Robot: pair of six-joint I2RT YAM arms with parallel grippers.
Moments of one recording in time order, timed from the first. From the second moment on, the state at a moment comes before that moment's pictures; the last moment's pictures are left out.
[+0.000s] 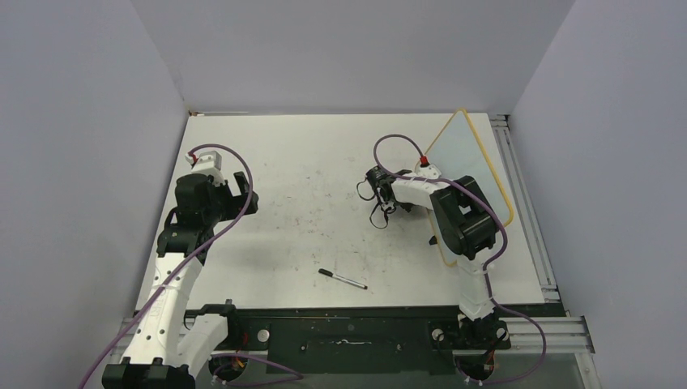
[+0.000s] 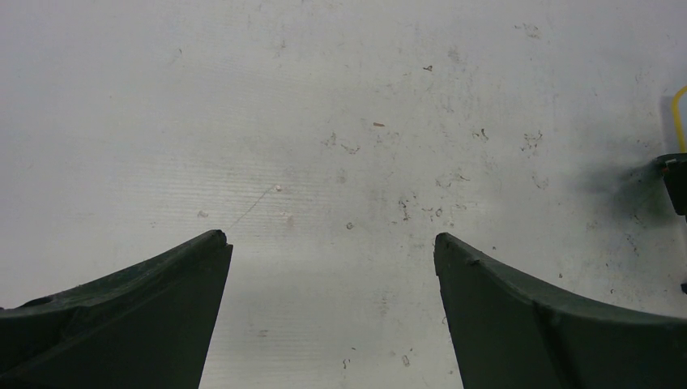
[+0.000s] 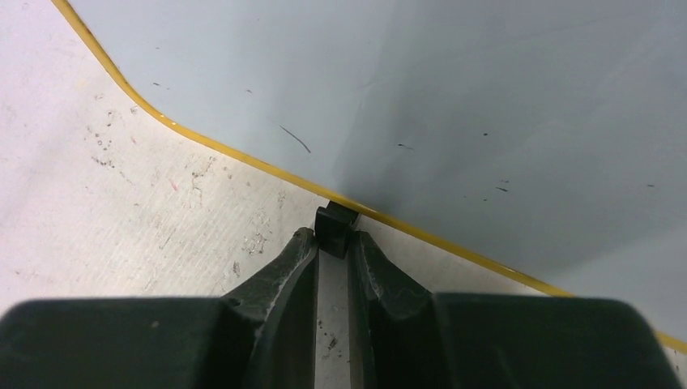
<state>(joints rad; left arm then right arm) -0.04 0.88 0.82 -0.48 0.06 -0.29 0.53 2.08 1.32 -0.64 1.00 1.49</state>
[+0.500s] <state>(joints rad) -0.01 0.88 0.82 -0.47 0.09 -0.29 0.58 2.05 1.22 -0.45 1.06 1.22</state>
